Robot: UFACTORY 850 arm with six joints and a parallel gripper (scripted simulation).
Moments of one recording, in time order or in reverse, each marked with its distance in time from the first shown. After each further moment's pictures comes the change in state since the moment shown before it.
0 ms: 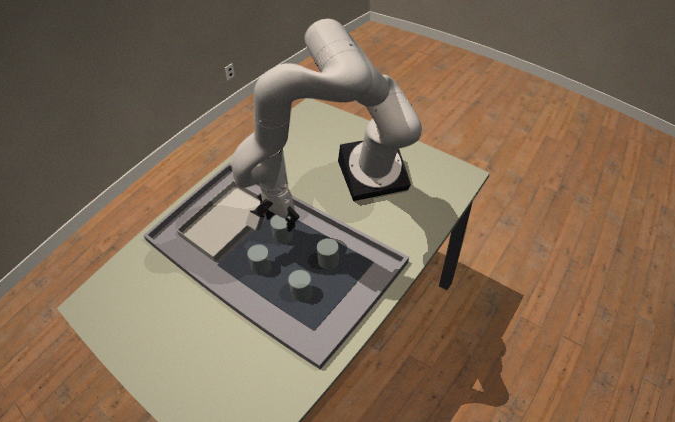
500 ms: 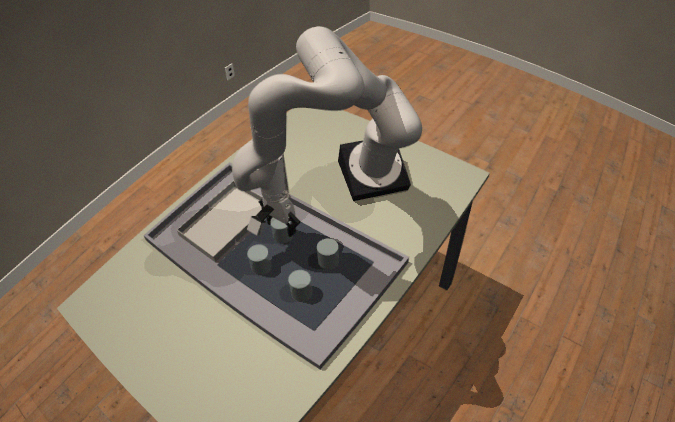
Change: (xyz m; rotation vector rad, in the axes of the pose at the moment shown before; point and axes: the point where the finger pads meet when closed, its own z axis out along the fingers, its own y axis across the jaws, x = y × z) arm 0.000 0.000 0.025 0.000 0.000 0.000
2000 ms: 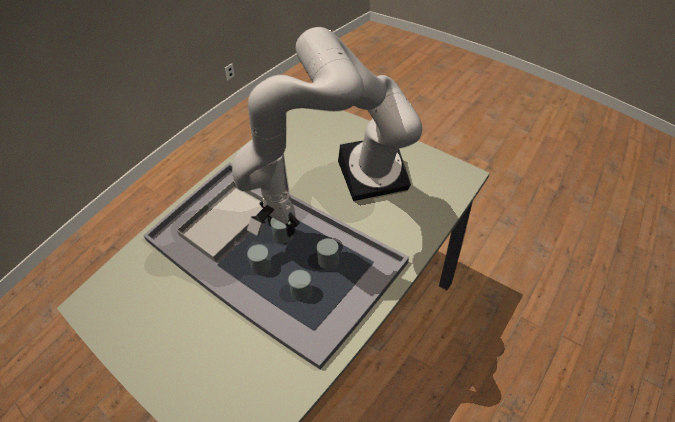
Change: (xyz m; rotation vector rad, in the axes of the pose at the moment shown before) arm 0.000 0.000 0.002 -0.001 0.002 0.000
